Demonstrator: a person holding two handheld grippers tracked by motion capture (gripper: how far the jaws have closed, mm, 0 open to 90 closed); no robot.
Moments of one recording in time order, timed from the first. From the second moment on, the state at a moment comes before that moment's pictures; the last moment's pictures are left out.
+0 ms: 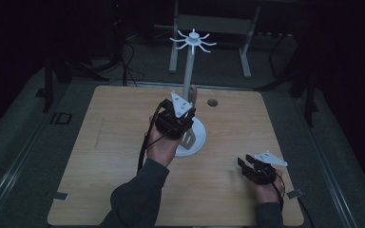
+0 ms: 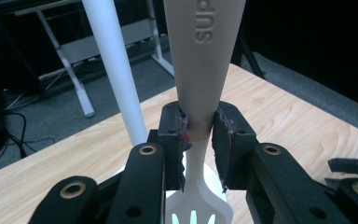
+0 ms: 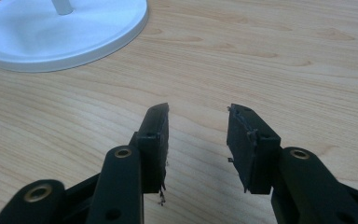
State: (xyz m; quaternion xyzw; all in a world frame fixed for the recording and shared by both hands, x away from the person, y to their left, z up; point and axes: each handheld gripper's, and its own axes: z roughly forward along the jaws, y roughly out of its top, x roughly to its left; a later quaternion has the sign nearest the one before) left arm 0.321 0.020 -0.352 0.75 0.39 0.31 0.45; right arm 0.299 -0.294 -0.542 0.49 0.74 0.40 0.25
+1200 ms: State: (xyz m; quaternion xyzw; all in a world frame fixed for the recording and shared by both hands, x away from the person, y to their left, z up) left arm 0.334 0.010 -0.316 0.70 0.42 0.36 0.44; right arm 0.300 -0.294 -0.542 0.49 0.74 0.40 0.25
